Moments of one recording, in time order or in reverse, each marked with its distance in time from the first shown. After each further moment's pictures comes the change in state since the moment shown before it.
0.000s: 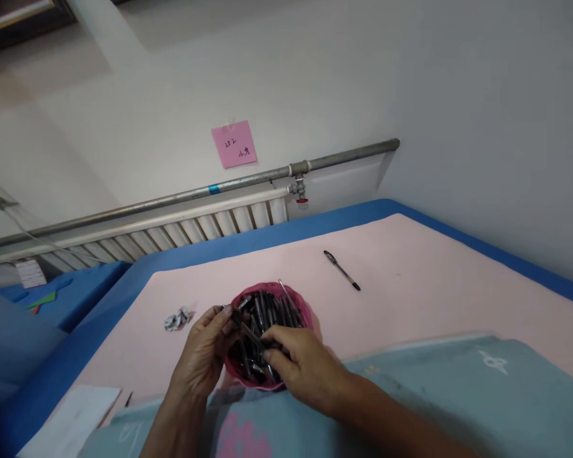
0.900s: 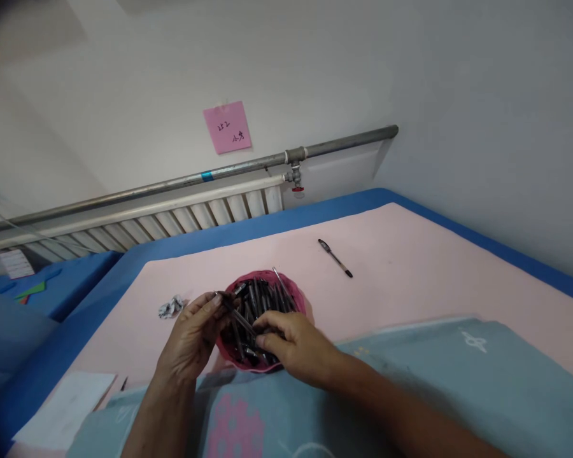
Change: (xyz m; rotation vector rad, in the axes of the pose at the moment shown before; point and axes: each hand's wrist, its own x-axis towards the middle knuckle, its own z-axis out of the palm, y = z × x) left_hand 0.000 0.006 -0.006 0.022 -0.061 -0.014; right_hand 0.002 -0.007 -0.005 0.328 -0.096 0.101
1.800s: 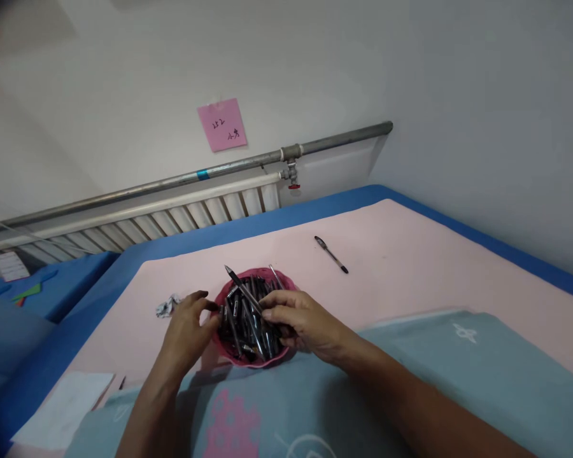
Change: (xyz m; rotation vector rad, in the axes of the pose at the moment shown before) left_hand 0.009 0.005 -0.030 1.644 0.146 0.418; right_hand 0.002 -0.009 -0.017 0.564 0.055 0.296
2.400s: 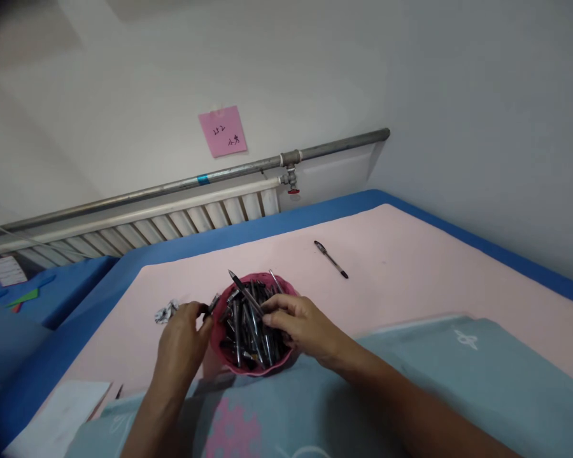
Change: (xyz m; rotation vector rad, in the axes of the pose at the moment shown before) left_hand -0.006 0.014 -0.003 0.135 0.057 -0.098; right_hand 0.002 0.004 0.002 -0.204 0.082 -0.162
